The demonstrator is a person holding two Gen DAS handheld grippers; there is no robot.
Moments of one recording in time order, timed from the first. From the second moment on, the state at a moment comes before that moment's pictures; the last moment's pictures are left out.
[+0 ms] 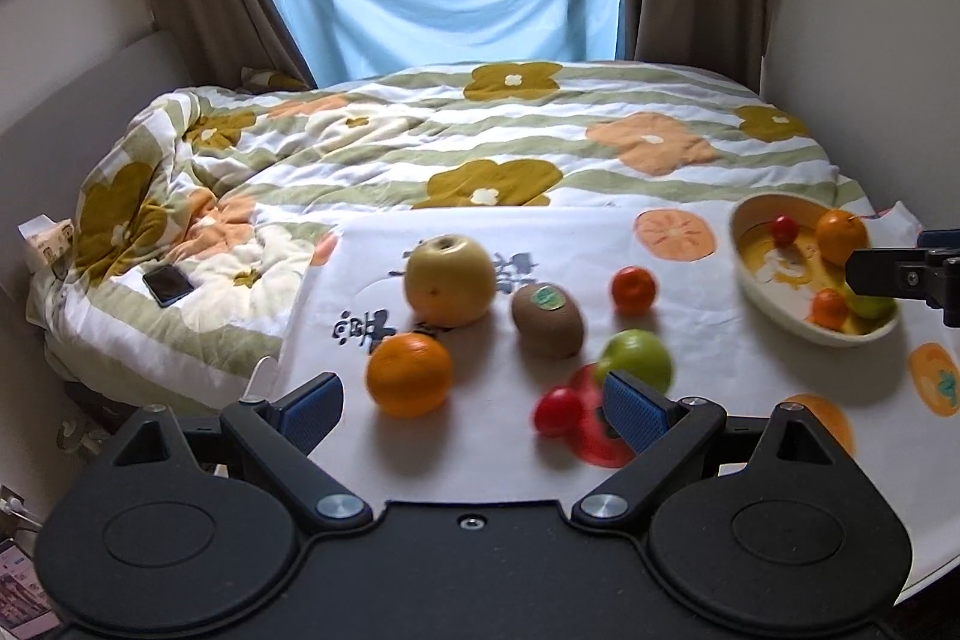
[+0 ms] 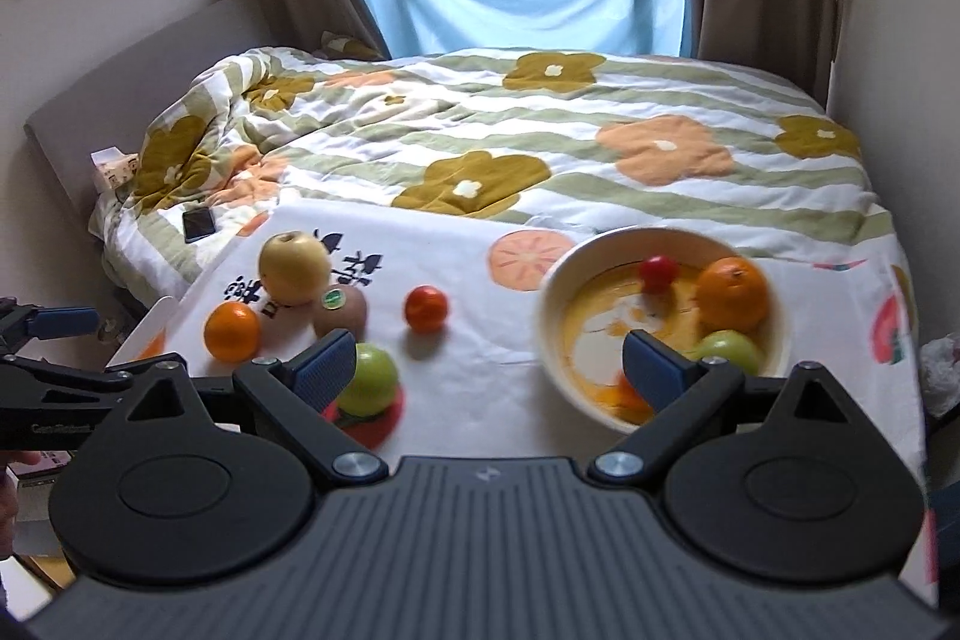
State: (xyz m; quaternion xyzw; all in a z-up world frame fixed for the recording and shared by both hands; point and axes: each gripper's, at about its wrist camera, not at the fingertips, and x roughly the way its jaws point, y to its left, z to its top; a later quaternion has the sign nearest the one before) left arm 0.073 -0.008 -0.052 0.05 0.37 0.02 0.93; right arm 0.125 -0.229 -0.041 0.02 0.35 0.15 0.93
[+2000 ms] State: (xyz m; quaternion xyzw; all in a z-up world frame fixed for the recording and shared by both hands) left arm 0.168 0.091 -0.140 0.03 0.45 -0.09 0.89; right arm 0.256 -0.051 -0.161 -0.07 0.46 0.18 0.87
